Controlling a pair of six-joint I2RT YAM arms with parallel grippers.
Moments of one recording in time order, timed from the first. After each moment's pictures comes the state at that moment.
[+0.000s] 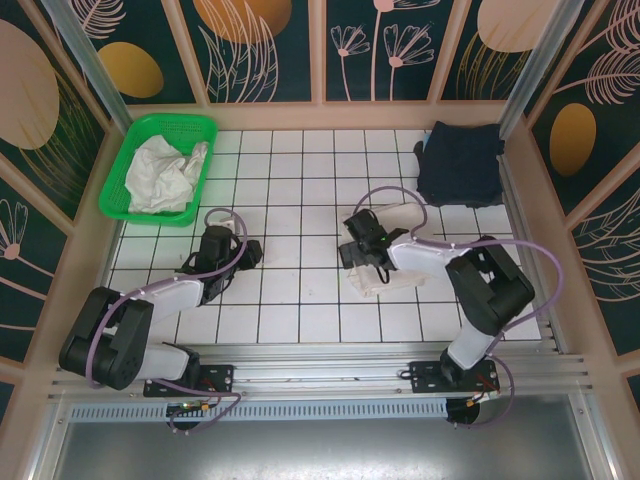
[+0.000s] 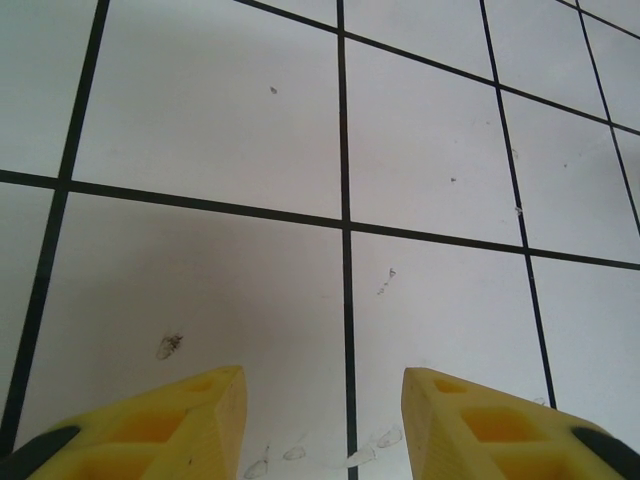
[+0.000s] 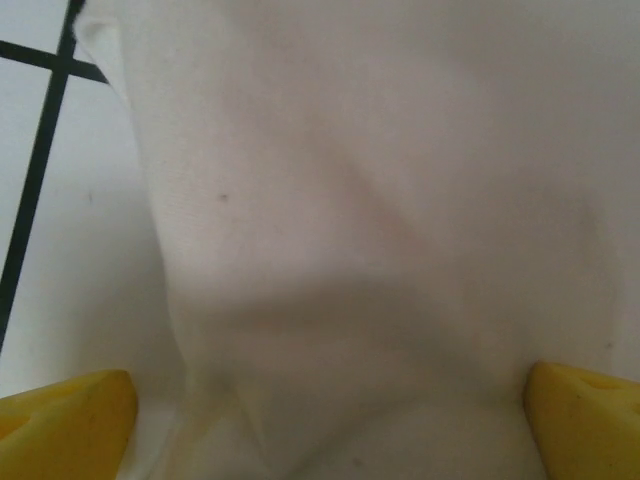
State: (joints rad) left arm -0.34 1.36 0.43 0.23 0.04 -0.53; right arm 0.69 1.72 0.92 -0.35 0.30 0.35
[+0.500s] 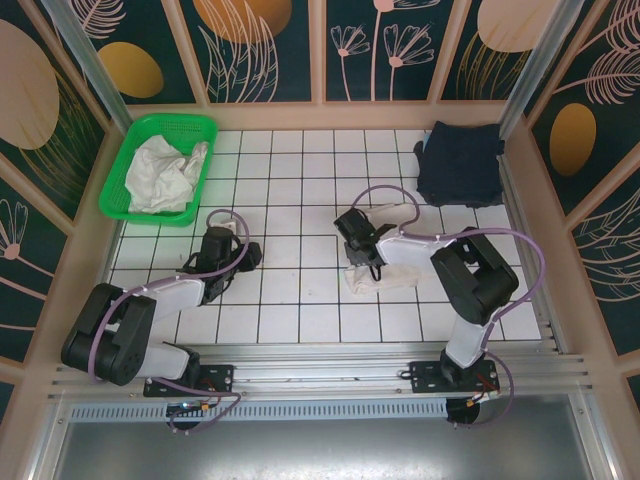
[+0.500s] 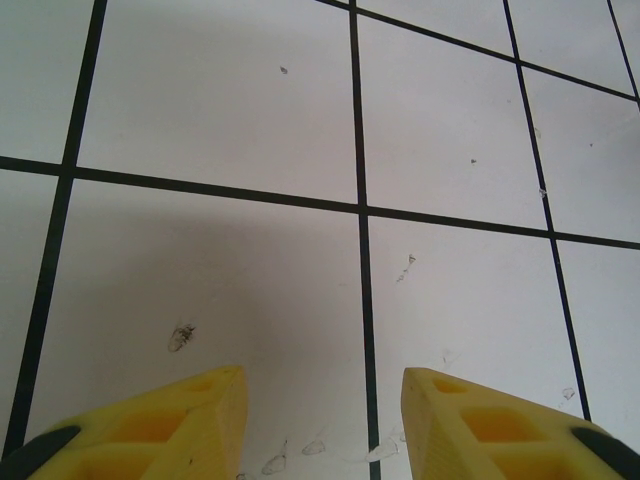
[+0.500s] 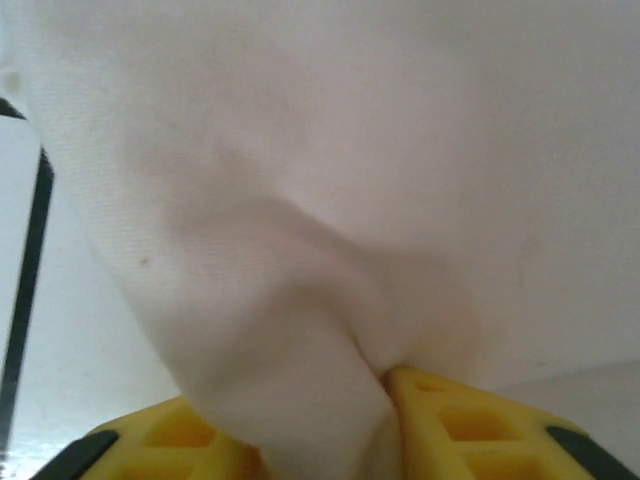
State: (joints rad) left arm -0.34 1.38 0.43 0.23 0.04 -0.50; right arm 0.70 1.78 0.98 -0.38 0.34 0.41
